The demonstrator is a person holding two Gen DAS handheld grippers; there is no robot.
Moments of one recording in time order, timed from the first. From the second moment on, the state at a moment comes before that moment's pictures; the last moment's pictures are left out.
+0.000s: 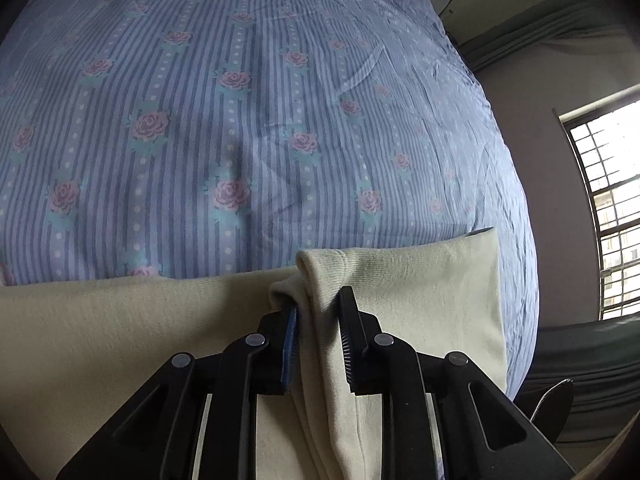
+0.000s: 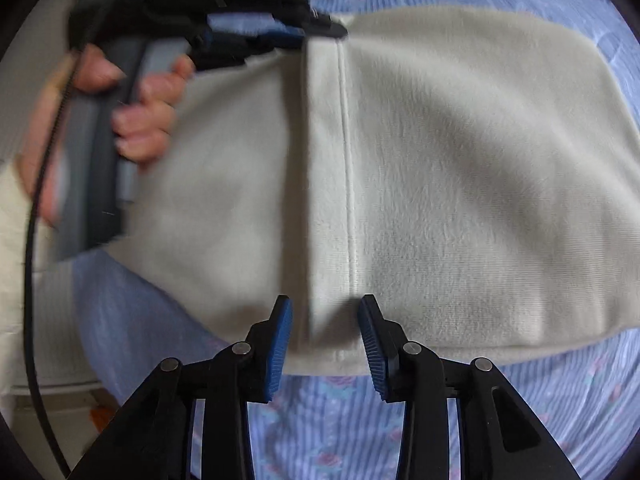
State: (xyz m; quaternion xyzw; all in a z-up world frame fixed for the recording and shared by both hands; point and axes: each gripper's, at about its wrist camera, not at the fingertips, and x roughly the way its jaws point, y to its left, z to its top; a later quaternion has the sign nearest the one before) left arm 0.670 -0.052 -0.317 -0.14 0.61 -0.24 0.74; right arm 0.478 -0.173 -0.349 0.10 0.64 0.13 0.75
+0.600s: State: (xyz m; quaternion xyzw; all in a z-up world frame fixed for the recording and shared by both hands) left arm 0.626 0.015 -0.252 -0.08 0.54 -0.19 0.82; right arm 0.473 -0.166 -0.300 0.09 0.62 0.17 0.76
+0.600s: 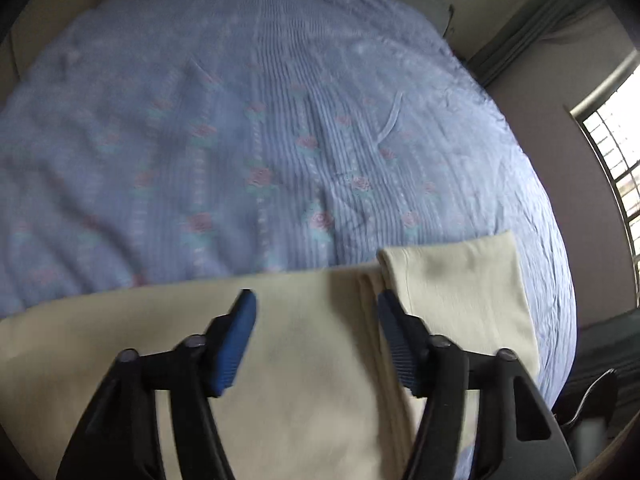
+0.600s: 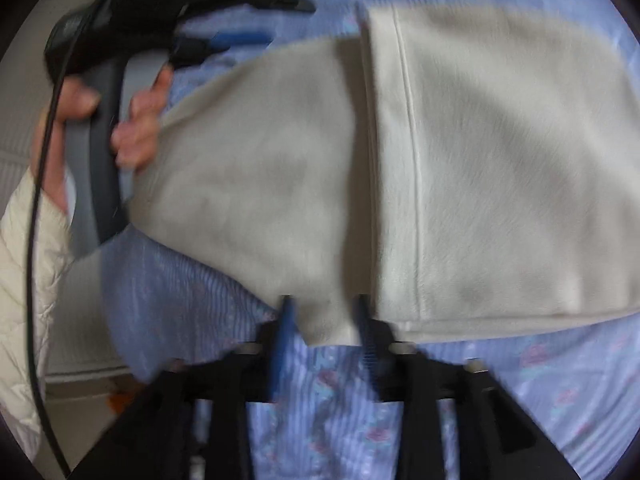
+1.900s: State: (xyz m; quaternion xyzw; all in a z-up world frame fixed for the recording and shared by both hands) left arm 0.488 0.301 -0.361 -0.52 0.45 -0.02 0.73; right arm 0.528 0.005 -0.278 0.01 0.61 0.18 0.77
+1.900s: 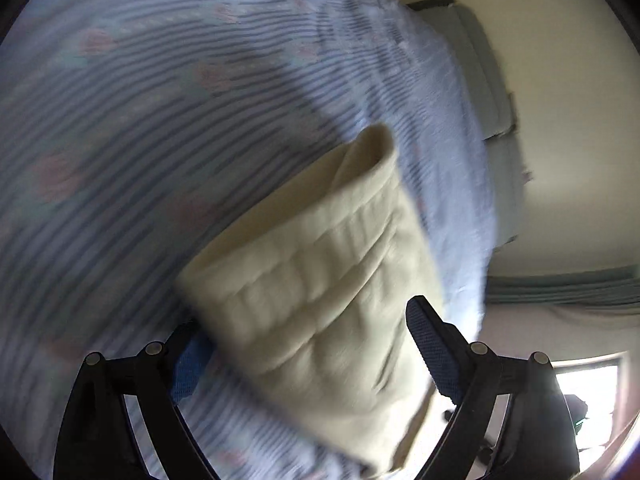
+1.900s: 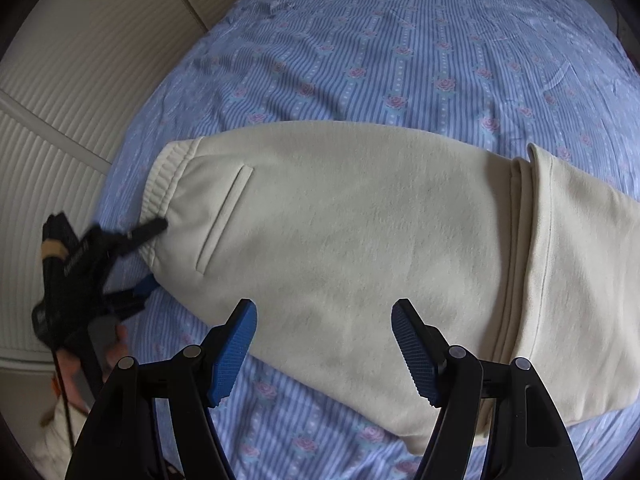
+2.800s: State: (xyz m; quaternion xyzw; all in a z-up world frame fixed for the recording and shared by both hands) left arm 0.515 0.200 -0.236 -0.30 0.47 0.04 0.83; right arm 0.509 -0.071 -0.222 0.02 0.56 0.15 0.82
